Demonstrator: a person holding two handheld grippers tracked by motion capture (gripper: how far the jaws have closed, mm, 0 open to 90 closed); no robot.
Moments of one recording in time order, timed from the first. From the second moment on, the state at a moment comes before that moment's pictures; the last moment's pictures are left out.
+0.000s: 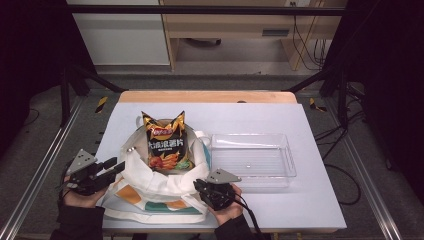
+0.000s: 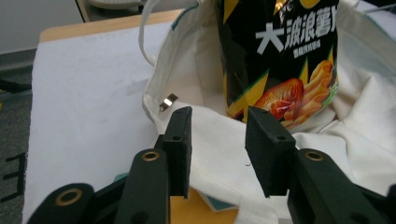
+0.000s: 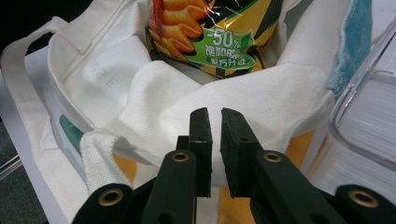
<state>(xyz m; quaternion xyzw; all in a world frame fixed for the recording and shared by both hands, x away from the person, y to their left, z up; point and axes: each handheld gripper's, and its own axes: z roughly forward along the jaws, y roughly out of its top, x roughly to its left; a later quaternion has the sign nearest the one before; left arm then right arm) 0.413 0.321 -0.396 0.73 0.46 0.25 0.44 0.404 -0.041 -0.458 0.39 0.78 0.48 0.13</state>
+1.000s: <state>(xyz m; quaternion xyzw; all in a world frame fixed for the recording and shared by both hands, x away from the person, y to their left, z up) 0.423 0.299 -0.363 0.72 0.44 0.26 0.47 0.434 -0.050 -0.384 0.37 0.73 0.54 0.18</state>
